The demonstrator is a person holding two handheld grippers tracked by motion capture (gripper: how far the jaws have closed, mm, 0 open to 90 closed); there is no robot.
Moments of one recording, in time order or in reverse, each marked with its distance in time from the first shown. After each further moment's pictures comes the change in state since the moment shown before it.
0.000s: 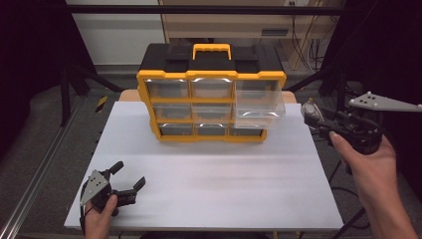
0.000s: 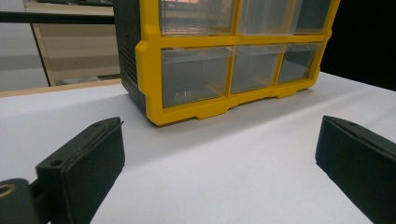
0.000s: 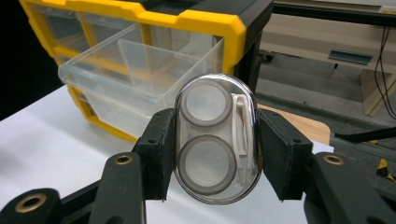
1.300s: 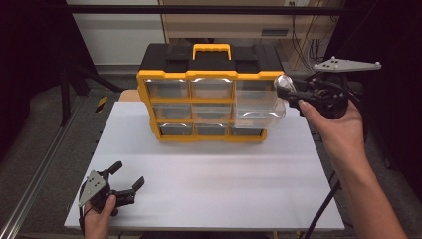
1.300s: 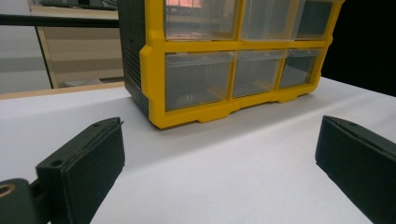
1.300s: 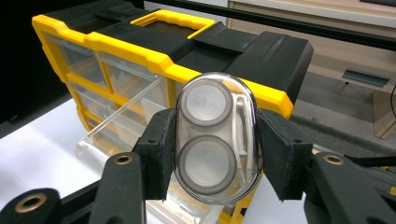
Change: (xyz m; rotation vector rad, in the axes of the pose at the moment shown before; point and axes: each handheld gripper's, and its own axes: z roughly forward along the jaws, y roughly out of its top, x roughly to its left) left arm 0.000 0.001 -0.002 -0.014 0.005 0.001; right arm 0.029 0.063 0.050 0.003 0.034 -0.059
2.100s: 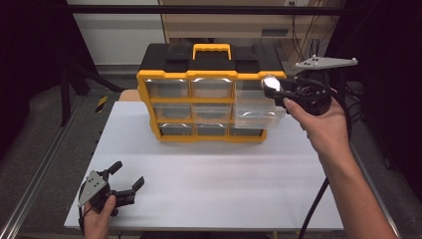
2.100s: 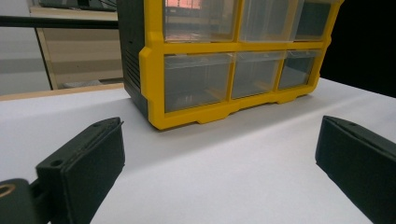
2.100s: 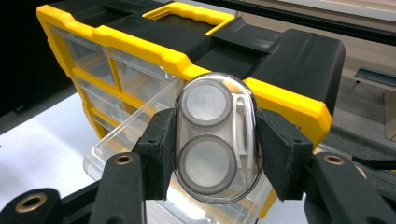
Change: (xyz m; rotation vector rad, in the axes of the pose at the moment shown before) left arm 0.000 0.000 0.000 -0.004 -0.002 -0.002; right arm 0.014 0.006 0.023 0.031 0.026 -0.025
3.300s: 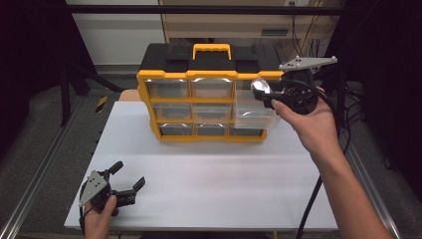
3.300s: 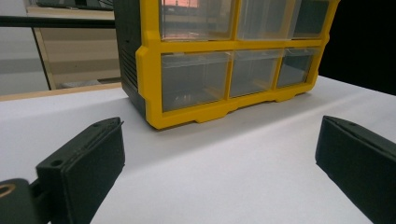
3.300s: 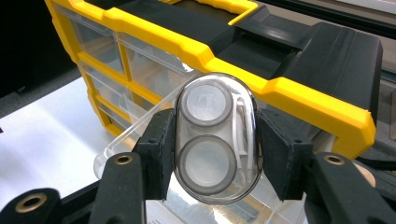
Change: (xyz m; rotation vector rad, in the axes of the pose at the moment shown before) left arm -0.001 0.000 0.001 0.005 -0.005 0.007; right arm 0.014 0.004 0.018 0.056 0.021 -0.046
